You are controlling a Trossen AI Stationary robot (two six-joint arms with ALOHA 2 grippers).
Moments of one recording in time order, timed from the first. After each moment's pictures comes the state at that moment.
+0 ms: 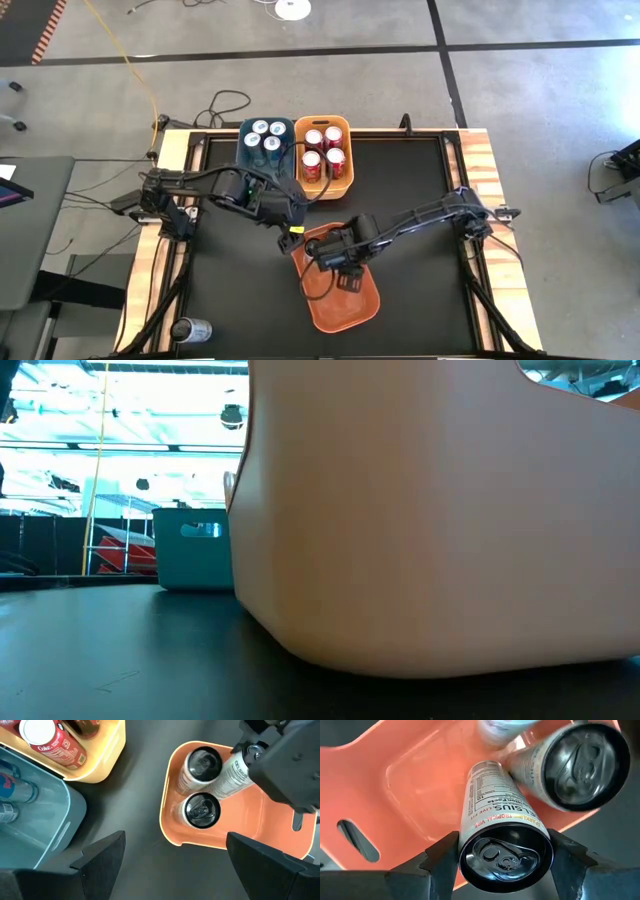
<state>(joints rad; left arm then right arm) -0.23 1.82 2.24 -1.57 -0.25 -0.69 0.32 2.05 2.09 -1.50 0.06 0.54</state>
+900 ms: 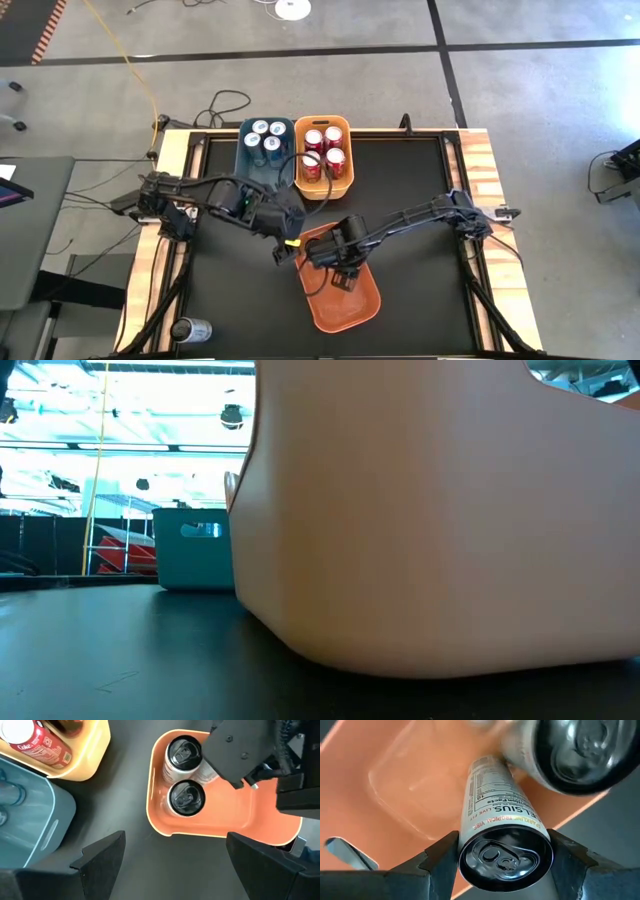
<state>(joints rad) -0.29 1.82 2.24 -1.57 -0.24 -0.69 0.30 2.11 2.11 -1.54 -0.02 0.66</state>
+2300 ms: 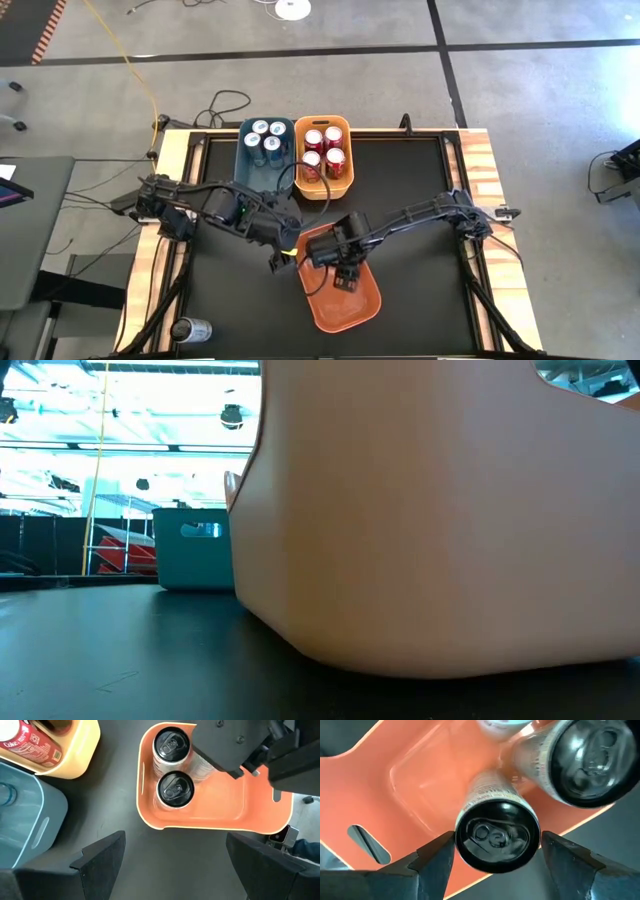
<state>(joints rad) -0.34 1.82 2.24 -1.57 -0.24 -0.70 0.29 2.11 2.16 -1.55 -0.02 0.55</state>
